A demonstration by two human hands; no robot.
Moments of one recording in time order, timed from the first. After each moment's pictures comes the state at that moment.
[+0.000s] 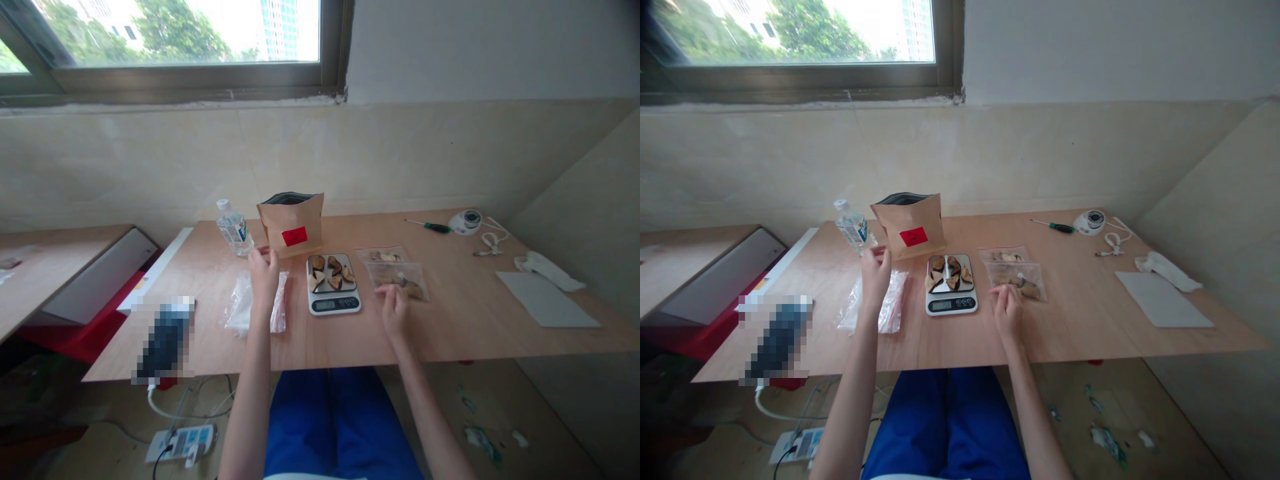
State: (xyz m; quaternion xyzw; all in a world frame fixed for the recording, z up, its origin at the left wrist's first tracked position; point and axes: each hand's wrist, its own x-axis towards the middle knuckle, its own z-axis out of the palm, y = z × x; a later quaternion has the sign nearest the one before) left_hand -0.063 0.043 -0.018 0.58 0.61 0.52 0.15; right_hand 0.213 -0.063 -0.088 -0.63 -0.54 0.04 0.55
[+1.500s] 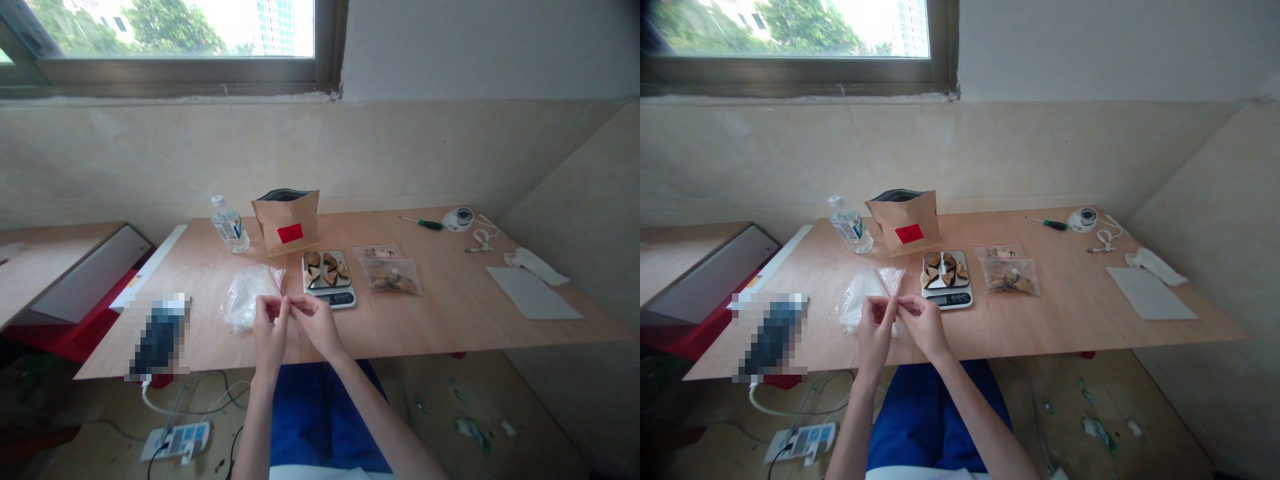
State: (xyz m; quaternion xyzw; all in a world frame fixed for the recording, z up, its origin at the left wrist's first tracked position) left_hand -0.038 -0.088 -0.022 0.53 0.56 0.56 0.30; right_hand 0.061 -0.082 -0.021 -0.41 -0.47 0.55 0.56
